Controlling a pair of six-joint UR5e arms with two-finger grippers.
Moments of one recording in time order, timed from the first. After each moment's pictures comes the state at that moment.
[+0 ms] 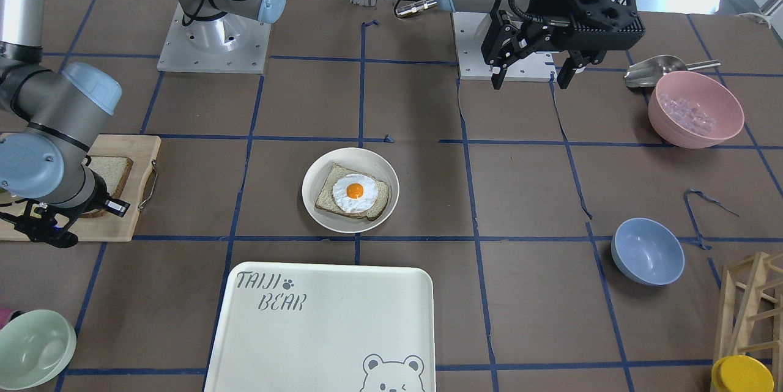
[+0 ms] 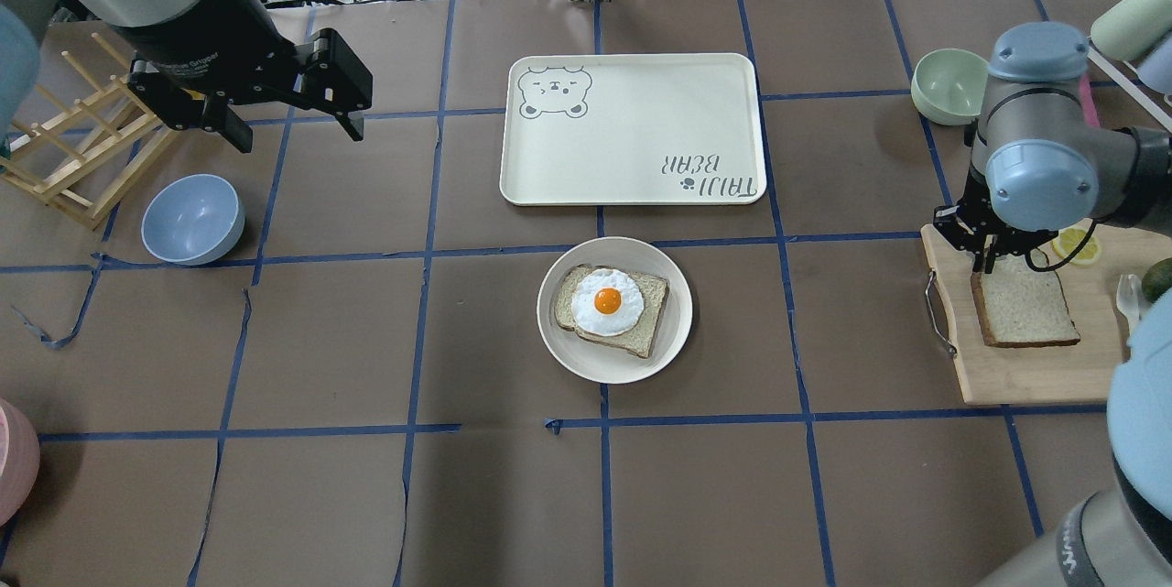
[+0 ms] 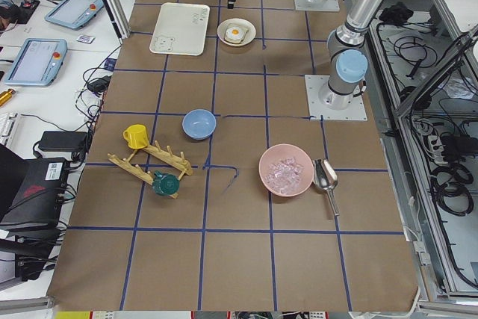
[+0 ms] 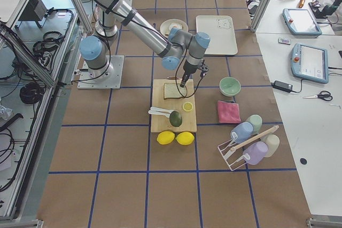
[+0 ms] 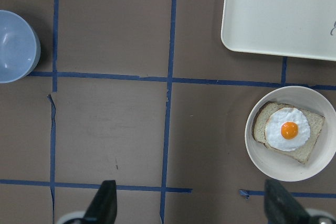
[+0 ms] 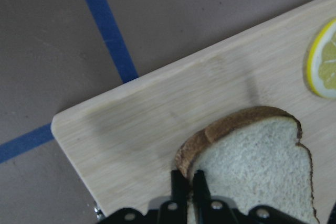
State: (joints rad) left arm -1.59 -1.50 -1.54 -1.59 1.56 -0.08; right arm 1.24 -1.18 1.90 -2.10 -1.88 0.07
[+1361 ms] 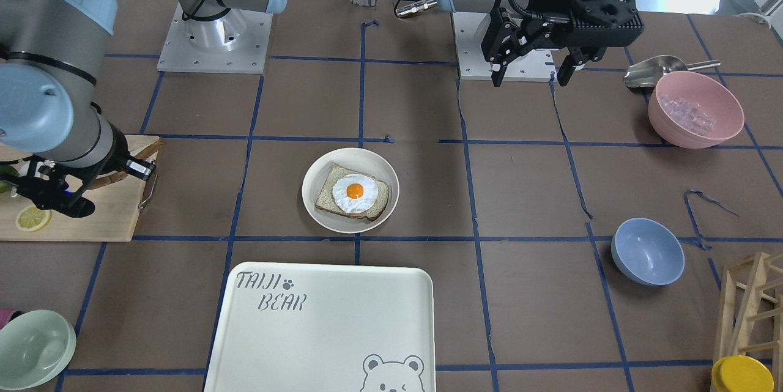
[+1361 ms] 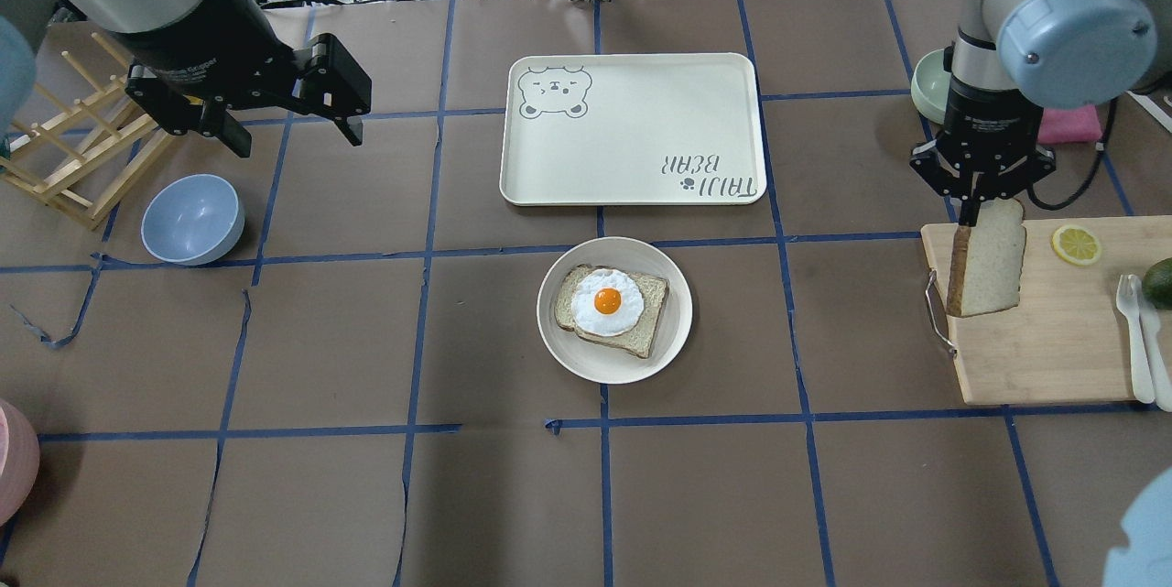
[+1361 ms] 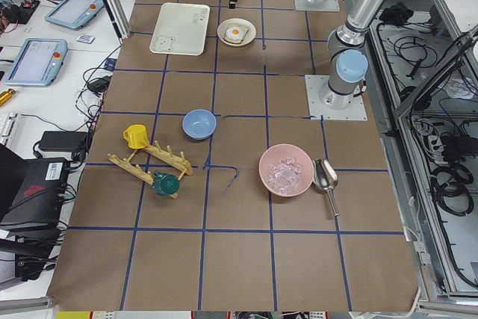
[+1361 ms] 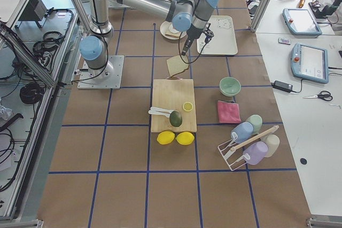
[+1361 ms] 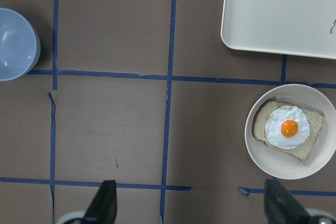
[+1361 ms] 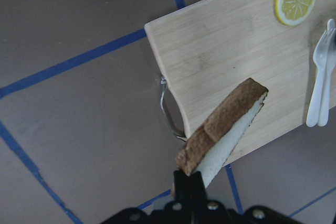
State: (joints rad) left arm -1.59 -1.49 -1.55 -1.59 1.56 -0.08; right arm 1.47 -1.32 1.59 -1.53 -1.80 0.34
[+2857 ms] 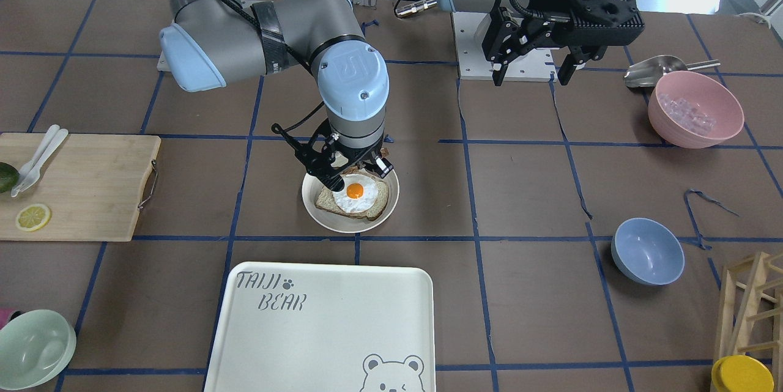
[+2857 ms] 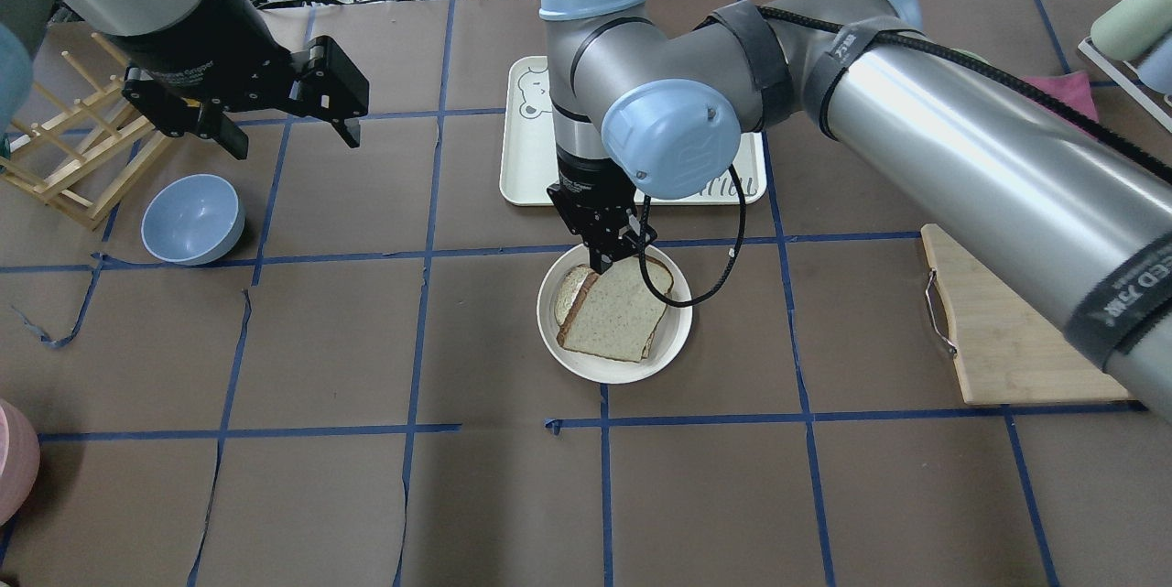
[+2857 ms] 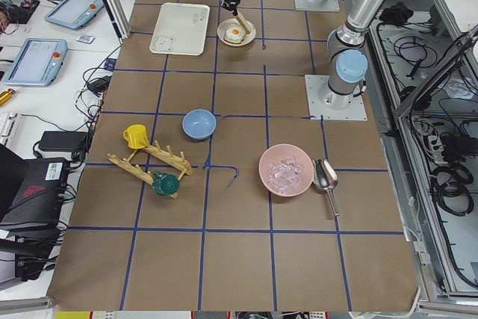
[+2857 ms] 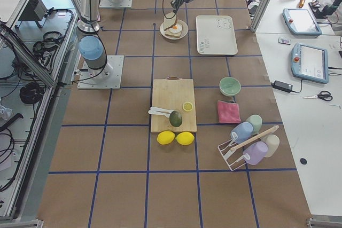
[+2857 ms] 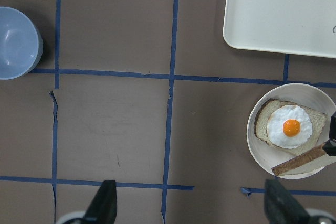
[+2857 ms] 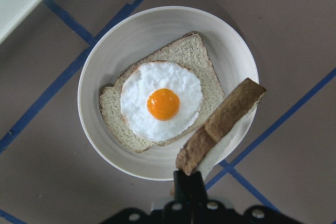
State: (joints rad) left arm -1.59 -1.49 -1.55 -1.59 1.57 -0.08; right arm 1.98 -1.17 1.51 -1.70 -1.46 1.16
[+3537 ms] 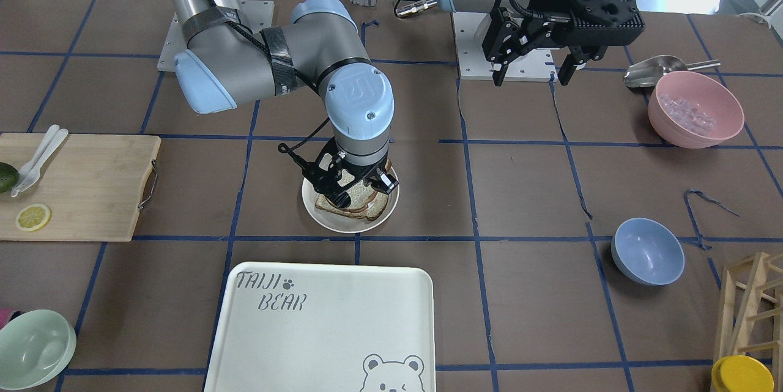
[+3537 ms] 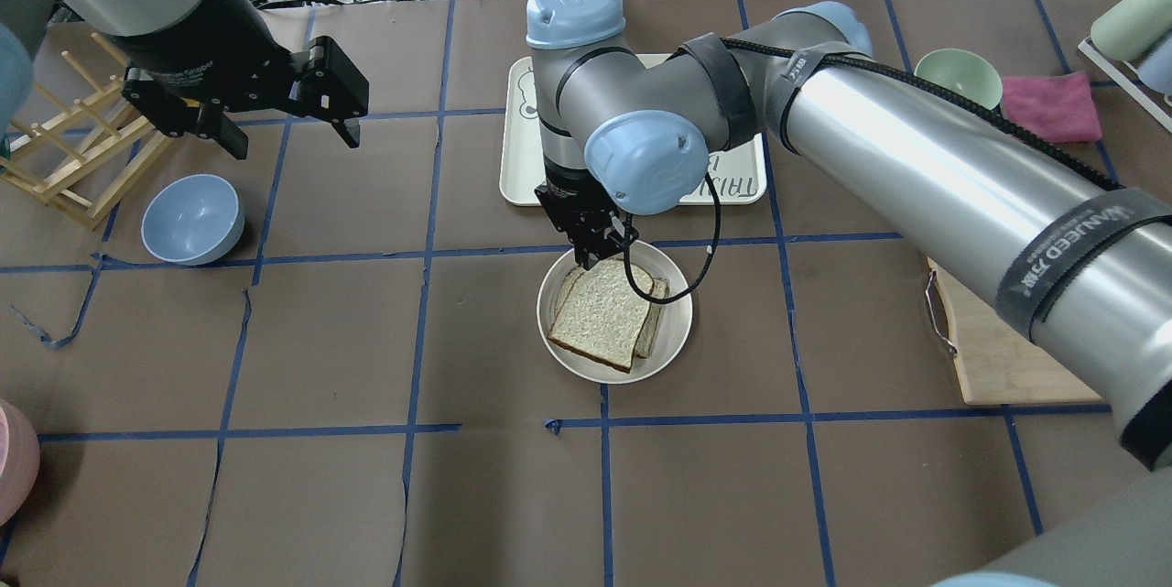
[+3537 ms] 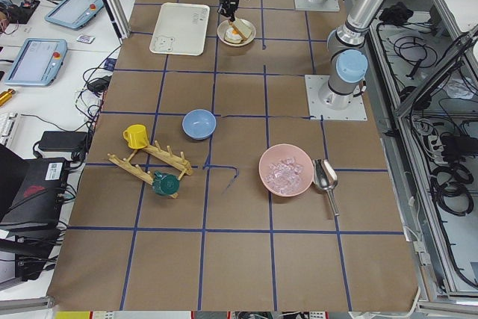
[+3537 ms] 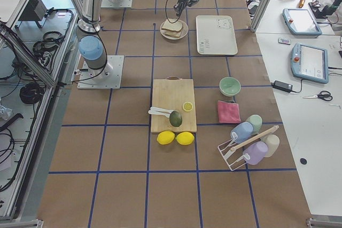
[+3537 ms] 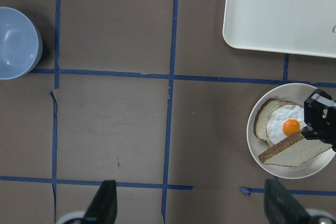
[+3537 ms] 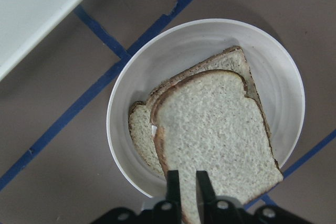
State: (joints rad) left arm -1.59 -1.49 -1.55 -1.59 1.57 -0.08; right arm 1.98 -1.13 1.51 -1.80 -1.47 1.14
